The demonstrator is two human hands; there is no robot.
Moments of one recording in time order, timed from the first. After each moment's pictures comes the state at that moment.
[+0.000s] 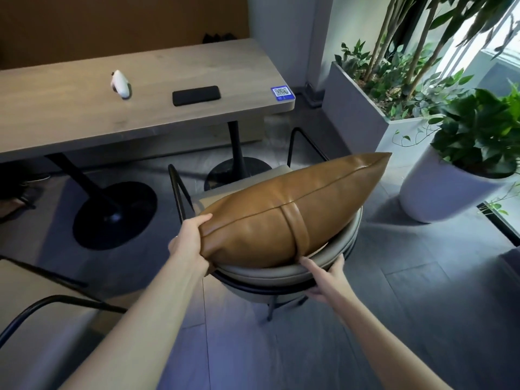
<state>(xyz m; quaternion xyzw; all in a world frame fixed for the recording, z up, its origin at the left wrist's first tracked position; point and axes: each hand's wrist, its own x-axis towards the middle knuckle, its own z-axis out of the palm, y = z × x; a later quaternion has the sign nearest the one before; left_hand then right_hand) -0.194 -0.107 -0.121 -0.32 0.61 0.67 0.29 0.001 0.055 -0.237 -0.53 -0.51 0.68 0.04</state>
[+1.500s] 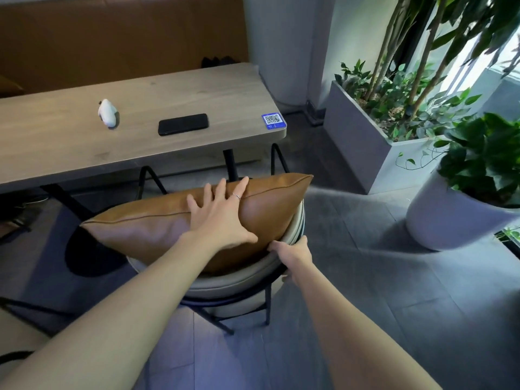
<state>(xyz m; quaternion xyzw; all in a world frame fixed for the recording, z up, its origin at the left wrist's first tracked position) -0.251 0.031 -0.104 0.35 0.93 0.00 0.10 -0.144 0.142 -0.209 -0.56 -0.54 0.62 -0.01</state>
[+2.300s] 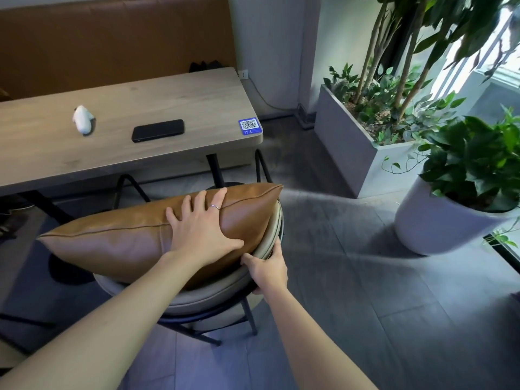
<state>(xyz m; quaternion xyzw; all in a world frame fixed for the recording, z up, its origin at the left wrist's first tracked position) -0.225 0.070 -0.123 0.31 0.95 0.03 0.03 -0.123 0.152 -0.220 -0.53 -0.58 0.62 0.01</state>
